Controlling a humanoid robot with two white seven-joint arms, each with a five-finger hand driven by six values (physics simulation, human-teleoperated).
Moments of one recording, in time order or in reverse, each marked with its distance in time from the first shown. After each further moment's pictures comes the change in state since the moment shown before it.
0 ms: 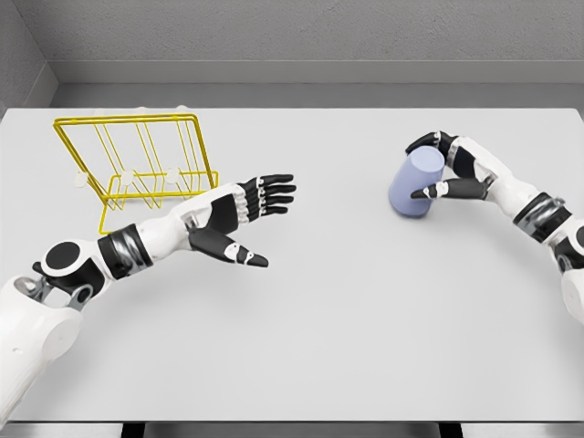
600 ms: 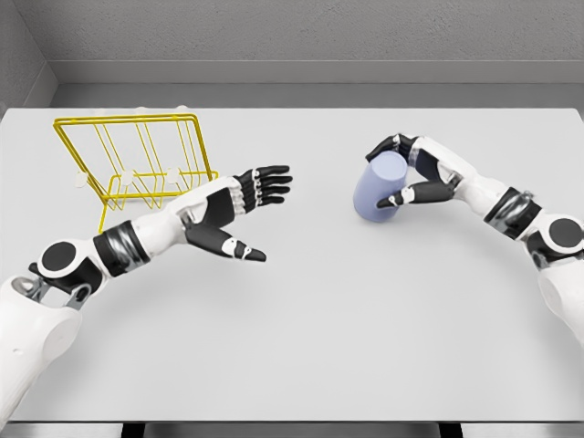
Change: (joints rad) left arm 0.008 -0.012 0.028 -0.003 -0.038 -0.055 0.000; right arm -0.002 0.000 0.096 -0.160 -0.002 -0.004 0.000
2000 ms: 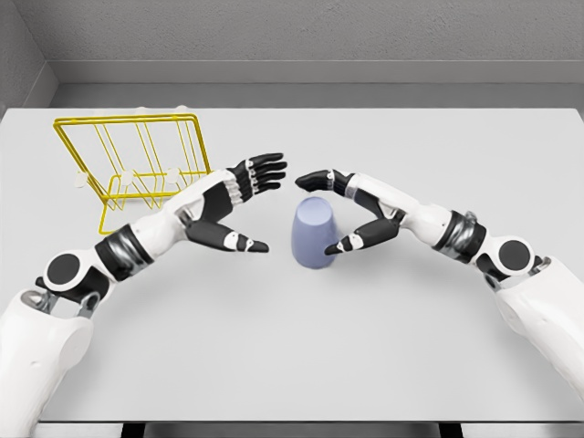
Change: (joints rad) left arm 0.066 -0.102 0.115 -0.003 -0.116 -0.079 0.000; right arm 0.023 0.027 0.170 -0.142 0.003 -0.124 0.000
